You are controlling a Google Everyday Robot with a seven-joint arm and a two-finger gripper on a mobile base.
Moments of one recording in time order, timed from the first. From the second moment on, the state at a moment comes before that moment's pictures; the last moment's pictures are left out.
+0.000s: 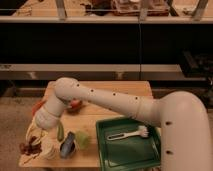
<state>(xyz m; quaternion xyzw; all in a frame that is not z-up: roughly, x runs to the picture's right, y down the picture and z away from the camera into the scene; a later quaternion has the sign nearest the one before) -0.301 0.194 0.585 -0.22 -0.62 -0.39 0.64</state>
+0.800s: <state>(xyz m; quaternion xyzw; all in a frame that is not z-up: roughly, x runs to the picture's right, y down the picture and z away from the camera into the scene) -0.293 0.204 0.619 -0.24 -0.62 -0.37 0.65</state>
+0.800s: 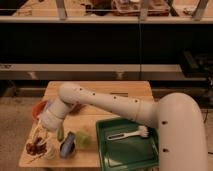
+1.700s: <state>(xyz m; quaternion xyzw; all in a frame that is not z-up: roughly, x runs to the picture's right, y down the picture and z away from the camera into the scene) -0.287 0.189 0.636 -0.24 -0.61 -0.35 0.67</state>
